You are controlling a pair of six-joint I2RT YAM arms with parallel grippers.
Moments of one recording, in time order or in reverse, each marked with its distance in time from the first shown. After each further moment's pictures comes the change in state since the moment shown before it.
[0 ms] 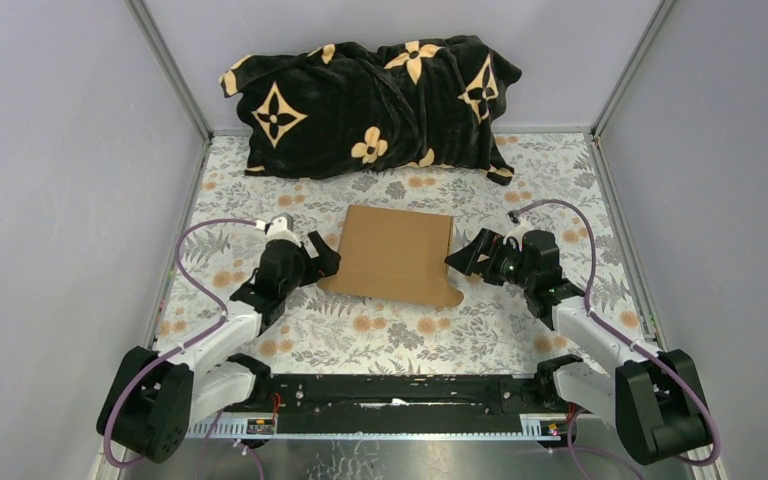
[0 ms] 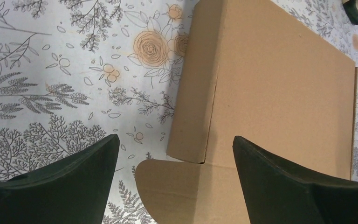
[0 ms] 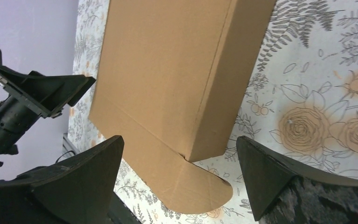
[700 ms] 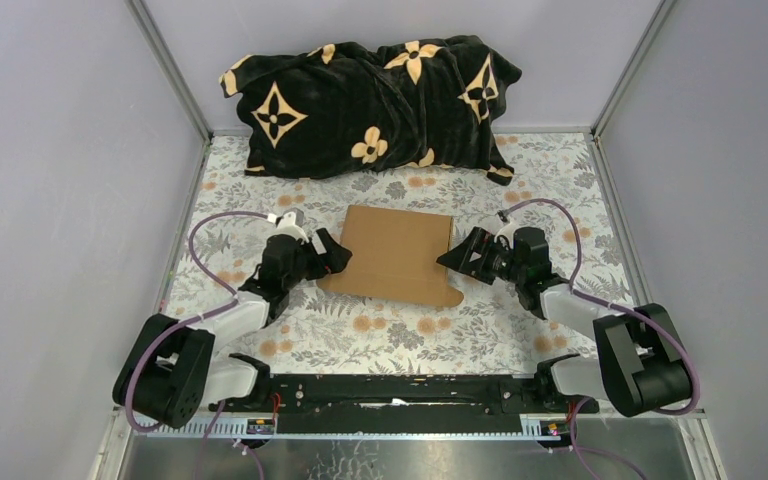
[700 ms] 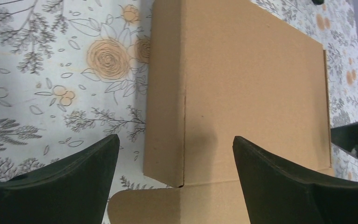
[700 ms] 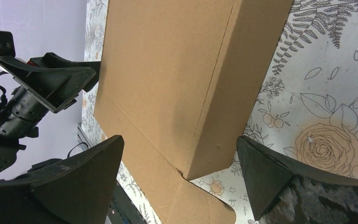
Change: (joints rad) left arm 0.051 0.168 -0.012 0.252 0.203 0.037; right arm 0.000 0.220 -0.002 0.208 -0.099 0.052
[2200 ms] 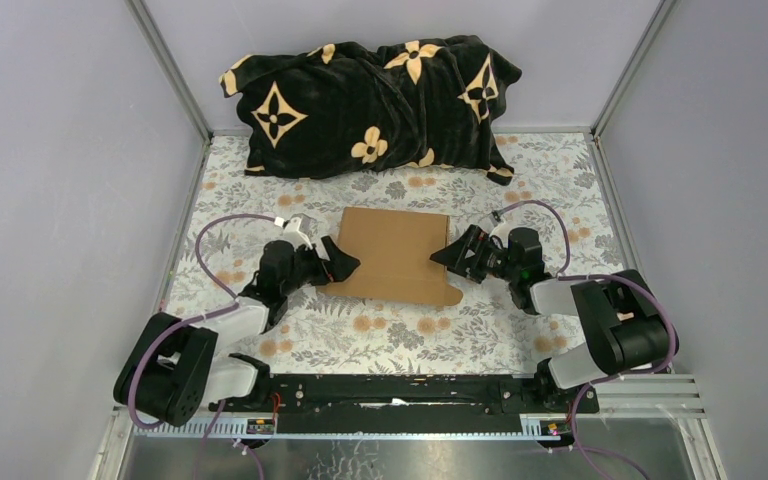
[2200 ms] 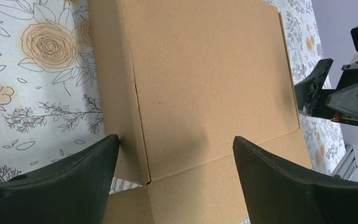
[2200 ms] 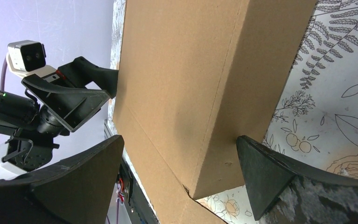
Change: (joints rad) left arm 0.001 0.031 -0.055 0.153 0.201 0.004; right arm 0.007 0.212 -0.016 0.311 -0.096 0.135
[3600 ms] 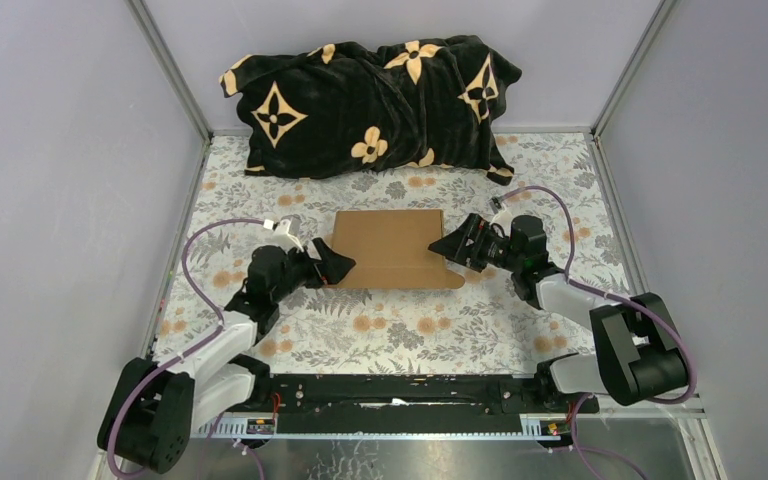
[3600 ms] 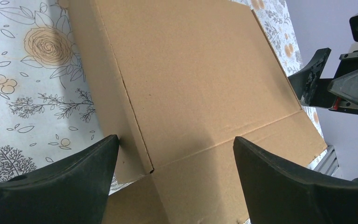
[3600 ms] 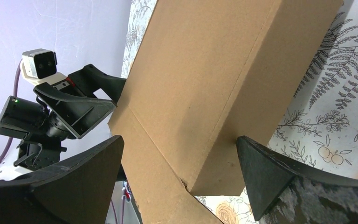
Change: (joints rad) left arm 0.002 -0.240 -0.029 -0.157 0.005 -0.027; right arm 0.015 -0.137 0.095 -0.190 -0.008 -0.027
